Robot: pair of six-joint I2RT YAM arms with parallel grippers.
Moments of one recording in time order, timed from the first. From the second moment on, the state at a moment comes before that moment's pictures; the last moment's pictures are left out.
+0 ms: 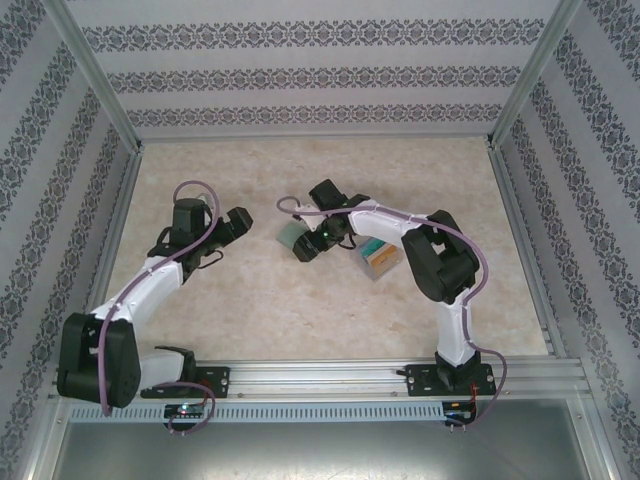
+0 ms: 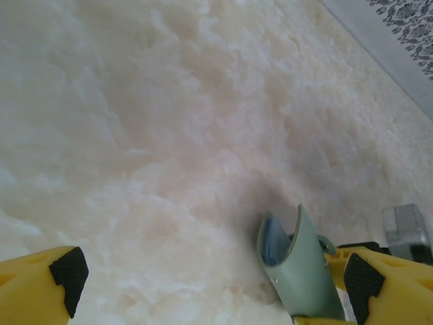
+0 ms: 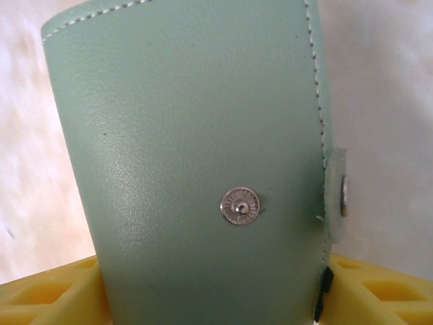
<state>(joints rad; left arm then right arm) -0.11 1.26 0.70 -0.13 0.22 -0.72 0.62 2.04 1.41 -0.49 -0.40 0.02</state>
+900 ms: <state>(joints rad) -0.20 1.53 0.79 0.13 0.42 -0.89 0.72 1.98 1.27 0.02 -0.39 0.47</state>
